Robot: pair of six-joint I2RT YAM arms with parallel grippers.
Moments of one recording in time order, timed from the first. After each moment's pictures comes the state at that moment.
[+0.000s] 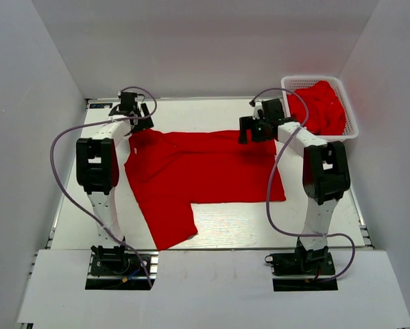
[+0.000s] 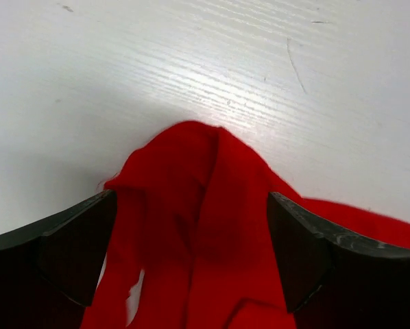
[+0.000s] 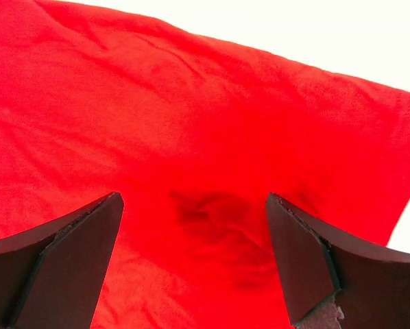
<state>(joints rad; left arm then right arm) -0.05 2.15 1.65 -0.34 -0.16 -0.33 0.26 1.99 1.45 -0.32 -0.25 0.05</state>
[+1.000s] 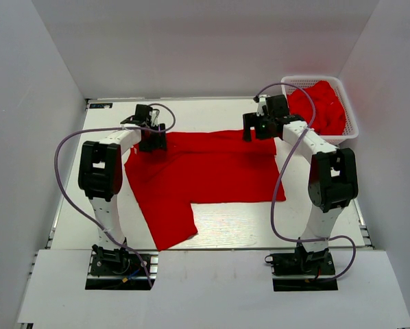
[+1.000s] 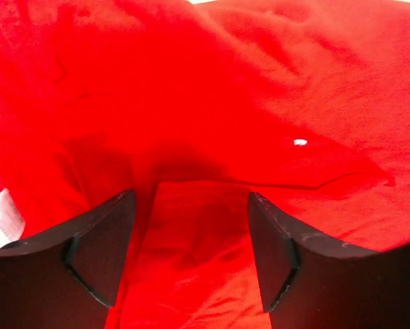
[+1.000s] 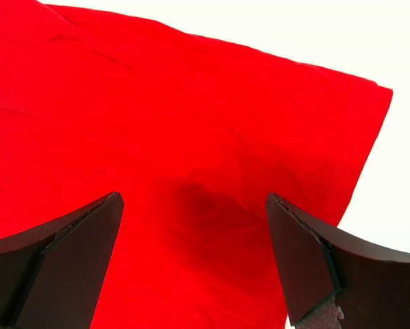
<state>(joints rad) -0.16 2.03 1.46 -0.46 0.08 -0.21 0.26 1.86 1.44 -0.41 -0.19 0.02</state>
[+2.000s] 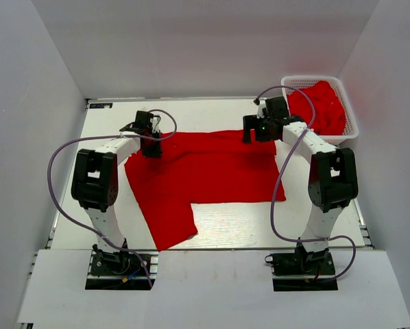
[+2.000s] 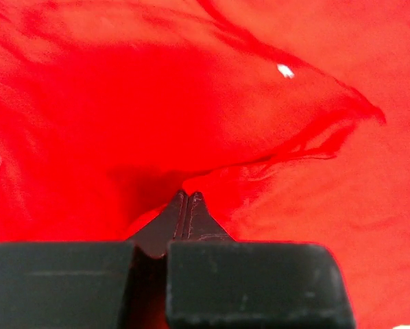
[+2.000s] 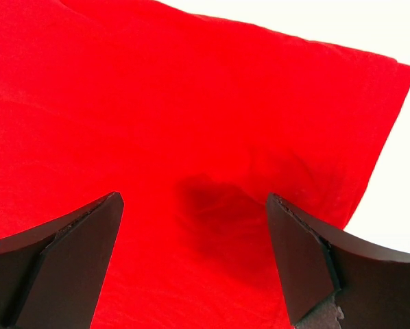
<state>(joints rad) -0.19 1.90 1.31 -0.43 0.06 -0.22 0.26 1.86 1.43 -0.43 -0.20 0.06</state>
